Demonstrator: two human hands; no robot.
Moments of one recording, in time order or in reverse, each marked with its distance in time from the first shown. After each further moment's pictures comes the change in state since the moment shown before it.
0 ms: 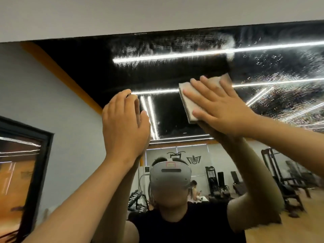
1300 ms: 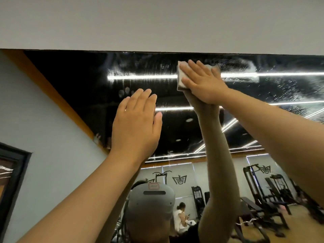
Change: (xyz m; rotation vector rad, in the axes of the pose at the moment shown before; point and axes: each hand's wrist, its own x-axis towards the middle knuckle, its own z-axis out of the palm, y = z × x) left_hand 0.052 -0.086 -0.017 0.059 -0.045 0.302; right_hand 0.163 -0.046 -0.022 0.038 0.072 0.337
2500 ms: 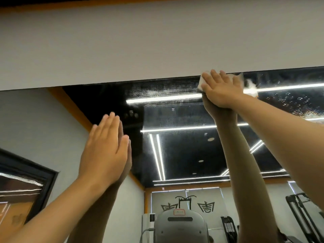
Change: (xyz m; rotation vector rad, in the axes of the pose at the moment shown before) left_hand 0.013 0.000 -0.006 -0.024 -0.075 -0.285; right_hand 0.038 0.088 -0.018 0.021 0.076 0.152
